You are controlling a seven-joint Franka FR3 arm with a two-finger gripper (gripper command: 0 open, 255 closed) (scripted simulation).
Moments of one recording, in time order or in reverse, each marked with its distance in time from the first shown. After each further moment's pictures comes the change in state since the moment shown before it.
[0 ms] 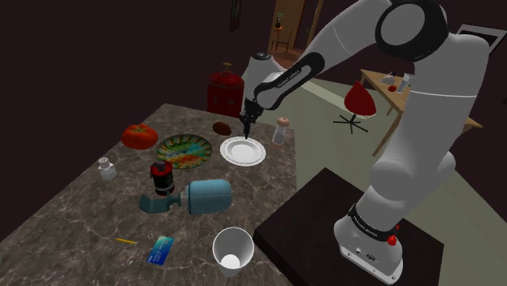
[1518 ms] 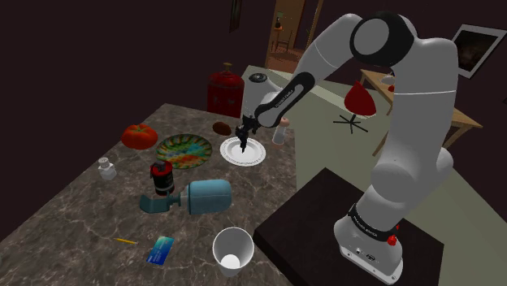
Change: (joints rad) arm 0.056 0.162 -0.081 0.015 -0.141 0.135 0.127
